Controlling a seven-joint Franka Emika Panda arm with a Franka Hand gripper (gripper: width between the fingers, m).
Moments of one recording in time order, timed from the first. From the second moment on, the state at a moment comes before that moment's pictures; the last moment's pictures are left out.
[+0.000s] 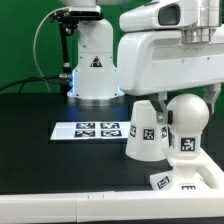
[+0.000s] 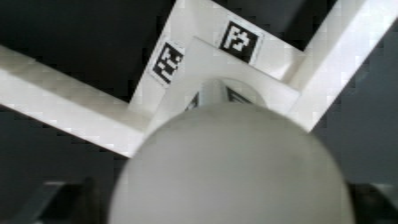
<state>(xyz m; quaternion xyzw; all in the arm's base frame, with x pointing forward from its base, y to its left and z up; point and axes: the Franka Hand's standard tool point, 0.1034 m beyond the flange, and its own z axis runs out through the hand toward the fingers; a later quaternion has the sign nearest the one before) 0.625 0.091 0.117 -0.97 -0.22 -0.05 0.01</state>
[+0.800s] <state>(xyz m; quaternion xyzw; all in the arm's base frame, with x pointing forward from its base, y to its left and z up) 0.631 0.089 0.117 -0.96 0.25 -0.10 0.04</state>
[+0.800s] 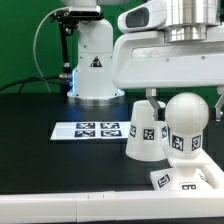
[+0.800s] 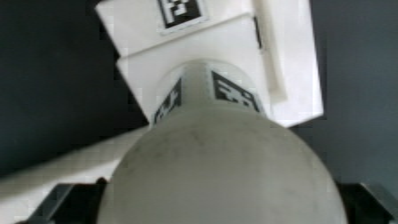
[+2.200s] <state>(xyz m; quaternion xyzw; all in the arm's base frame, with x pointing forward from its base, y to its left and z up) 0.623 0.098 0.110 -0.70 0.71 -0.05 0.12</state>
